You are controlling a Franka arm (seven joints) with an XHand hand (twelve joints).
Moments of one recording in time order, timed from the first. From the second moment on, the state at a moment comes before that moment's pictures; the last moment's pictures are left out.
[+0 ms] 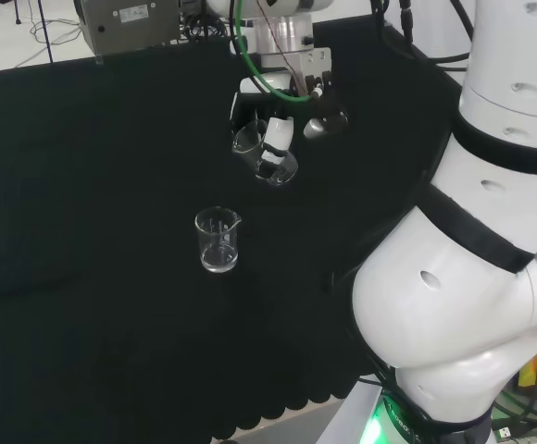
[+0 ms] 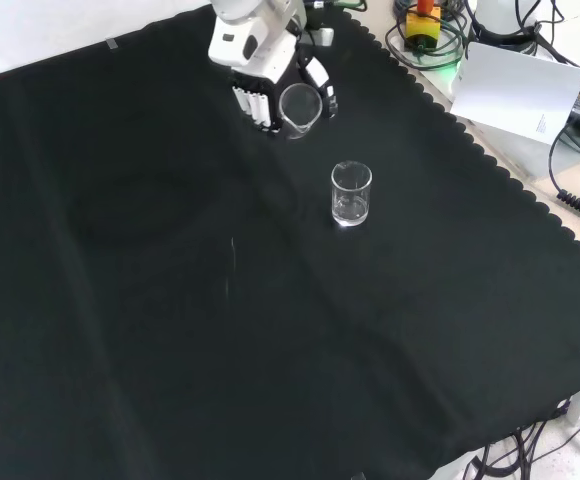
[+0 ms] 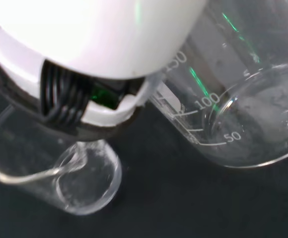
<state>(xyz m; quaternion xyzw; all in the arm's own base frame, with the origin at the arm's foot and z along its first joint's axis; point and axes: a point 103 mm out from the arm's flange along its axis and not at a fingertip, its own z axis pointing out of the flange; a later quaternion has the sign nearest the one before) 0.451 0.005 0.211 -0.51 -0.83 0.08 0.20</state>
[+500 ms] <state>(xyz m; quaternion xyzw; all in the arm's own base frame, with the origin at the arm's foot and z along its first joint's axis) 0.485 -0.014 0.174 -0.53 -0.83 0.01 0.20</state>
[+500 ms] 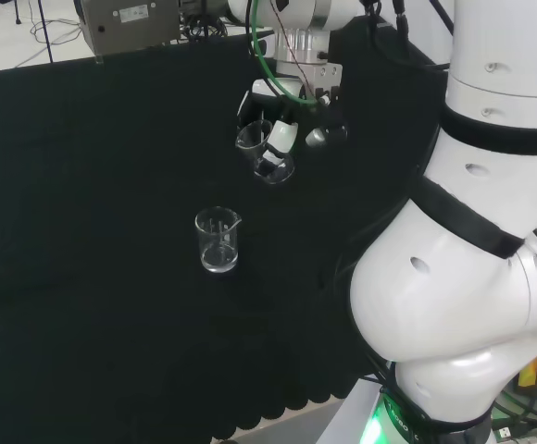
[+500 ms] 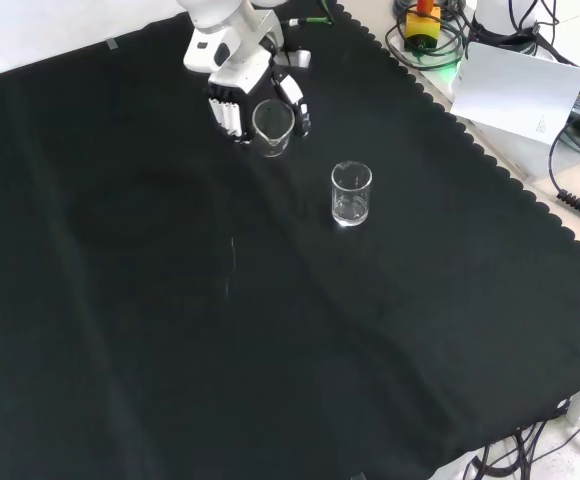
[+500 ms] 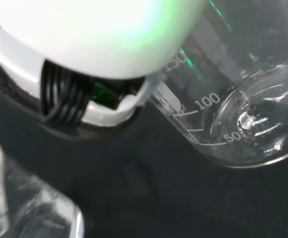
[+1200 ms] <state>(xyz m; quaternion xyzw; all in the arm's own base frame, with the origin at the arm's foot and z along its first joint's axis) 0.534 -0.024 0.135 -0.54 -0.81 -0.05 0.23</state>
